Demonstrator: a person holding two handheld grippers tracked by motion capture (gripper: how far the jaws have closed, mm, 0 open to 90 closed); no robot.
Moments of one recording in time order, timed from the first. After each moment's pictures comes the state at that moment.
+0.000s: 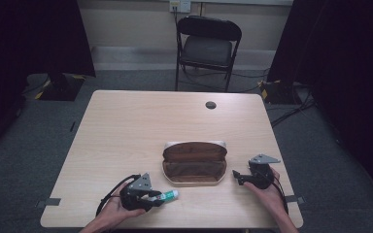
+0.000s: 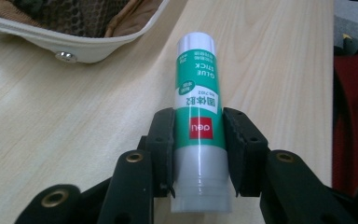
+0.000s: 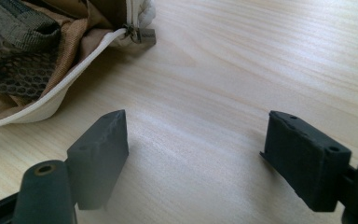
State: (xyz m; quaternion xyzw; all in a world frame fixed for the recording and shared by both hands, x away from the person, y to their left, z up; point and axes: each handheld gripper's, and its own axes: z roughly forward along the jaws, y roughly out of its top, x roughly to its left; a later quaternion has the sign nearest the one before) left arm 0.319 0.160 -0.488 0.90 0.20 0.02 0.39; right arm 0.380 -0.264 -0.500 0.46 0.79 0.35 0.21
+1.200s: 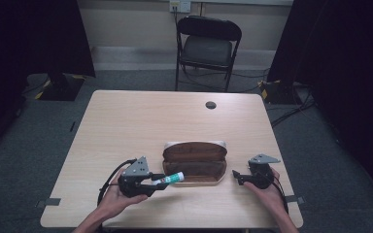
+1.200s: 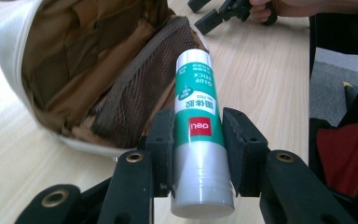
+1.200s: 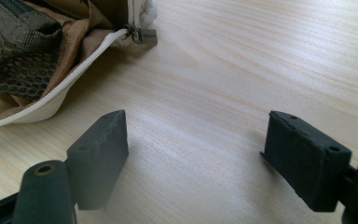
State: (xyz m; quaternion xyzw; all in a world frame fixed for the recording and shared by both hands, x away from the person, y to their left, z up) left arm 0.334 0.154 -0.428 0.86 0.19 0.06 0.47; right arm 0.381 -0.264 -0.500 0.45 0.79 0.35 0.21
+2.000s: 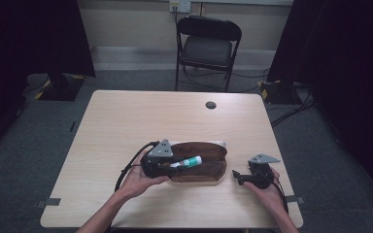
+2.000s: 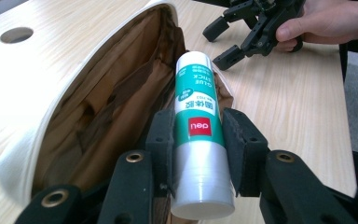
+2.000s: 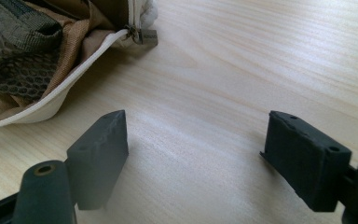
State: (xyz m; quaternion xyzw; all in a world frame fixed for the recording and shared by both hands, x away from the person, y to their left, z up) left arm 0.379 0.098 -0.411 0.86 0.18 0.08 0.47; right arm 0.382 -0.264 -0.500 0.45 0.79 0.35 0.21
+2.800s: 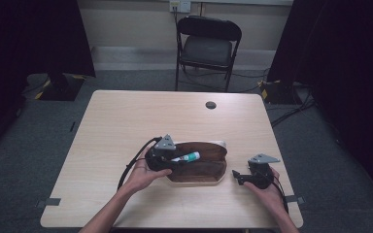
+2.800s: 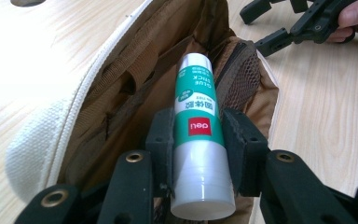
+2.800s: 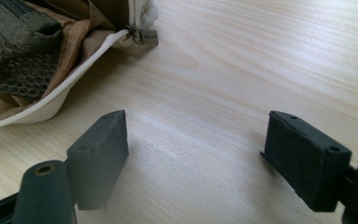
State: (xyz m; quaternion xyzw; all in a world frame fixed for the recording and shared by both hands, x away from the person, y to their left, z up) left arm 0.409 0.095 -0.436 0.87 0.22 0.08 0.44; right arm 0.382 -0.264 -0.500 0.45 0.79 0.35 0.21
